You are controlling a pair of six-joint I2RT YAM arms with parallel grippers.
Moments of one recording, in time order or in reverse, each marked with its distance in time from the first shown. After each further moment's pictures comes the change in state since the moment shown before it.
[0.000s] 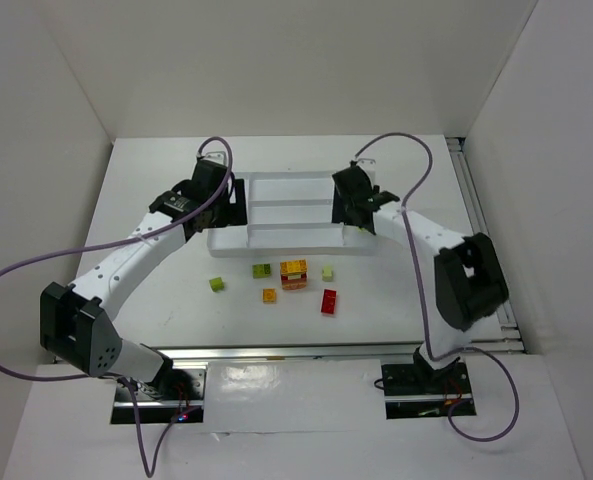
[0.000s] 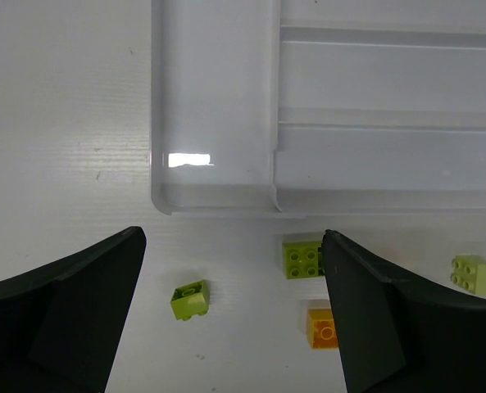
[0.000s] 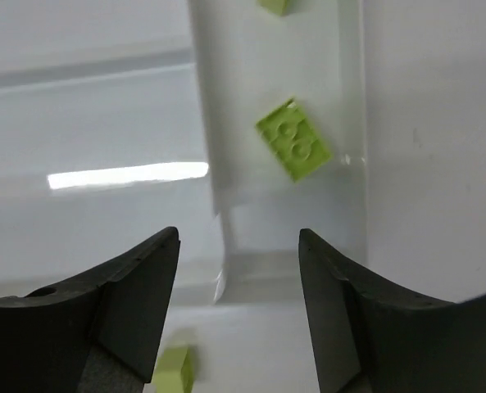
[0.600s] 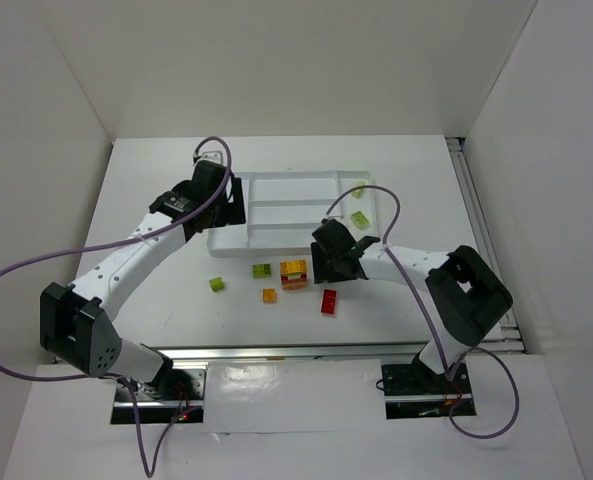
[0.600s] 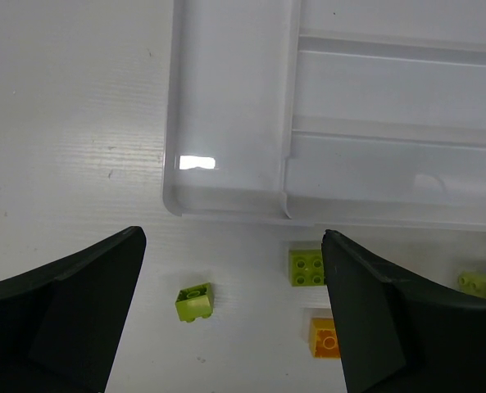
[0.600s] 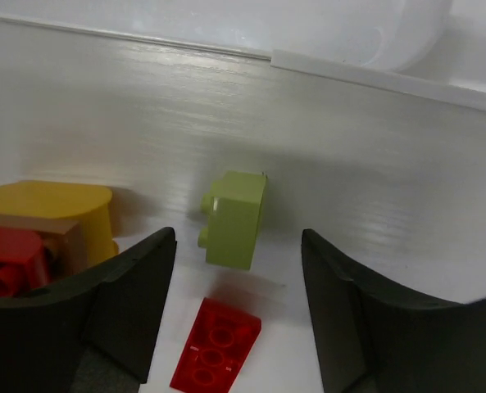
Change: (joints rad) left arm 0.000 -0.001 -0.001 -0.004 -0.058 -0.026; right arm 0.247 -0.167 -0.393 0.054 -0.237 0.091
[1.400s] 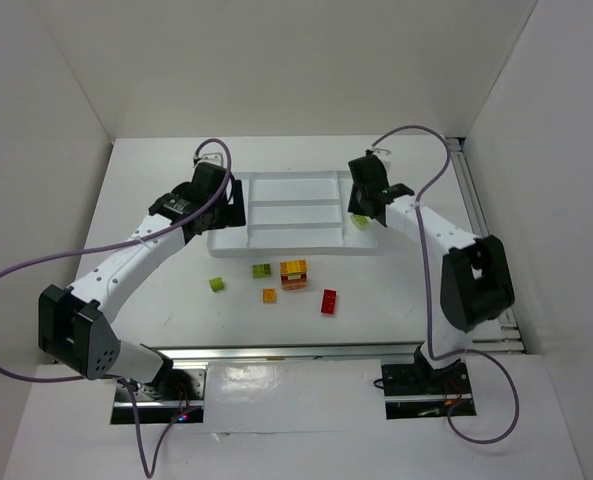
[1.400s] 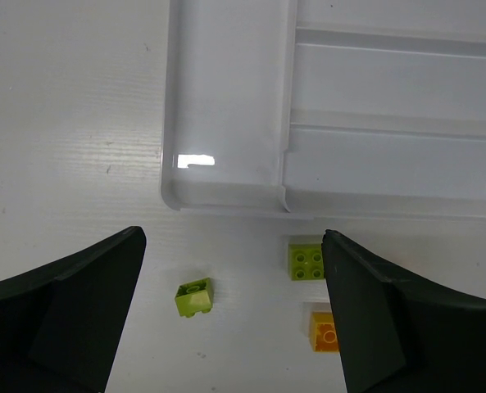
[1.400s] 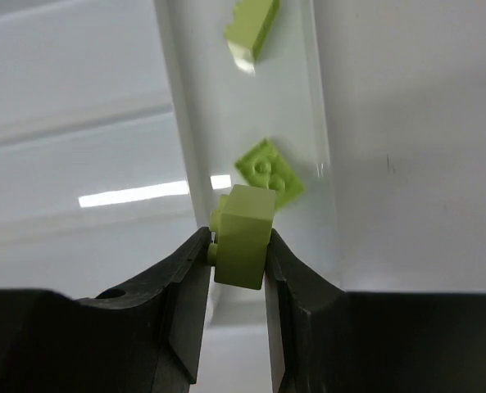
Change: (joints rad) left arm -0.008 -0.011 -0.013 -0.001 0.001 -0.002; right arm -0.287 0.021 0.319 -0.063 0.171 -0.064
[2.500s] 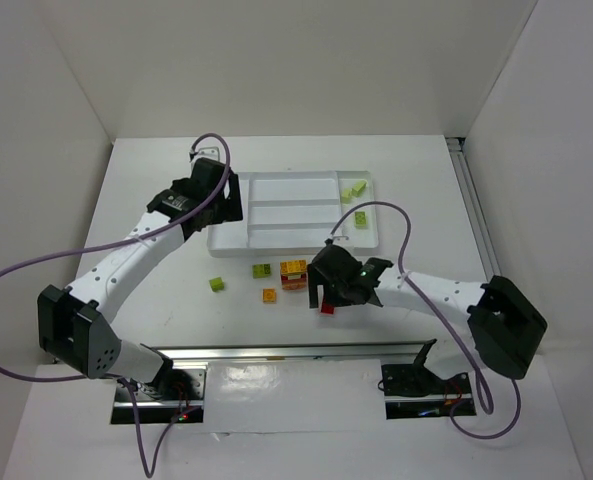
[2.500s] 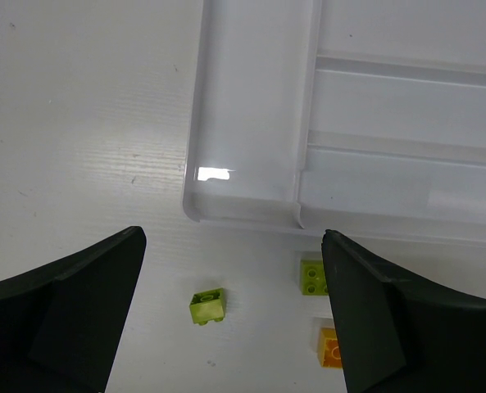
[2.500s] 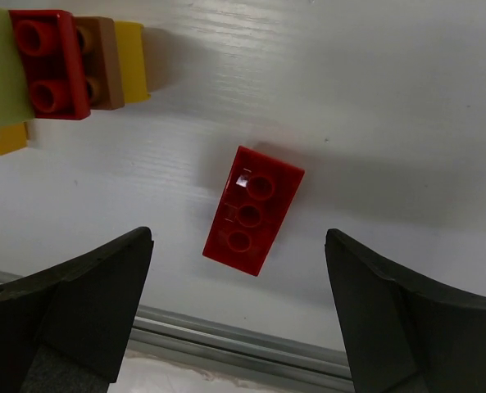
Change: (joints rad) left arm 0.000 0.004 0.042 -0.023 -0.069 0.004; right arm 0.450 -0.257 -0.433 -0.088 -0.134 0.267
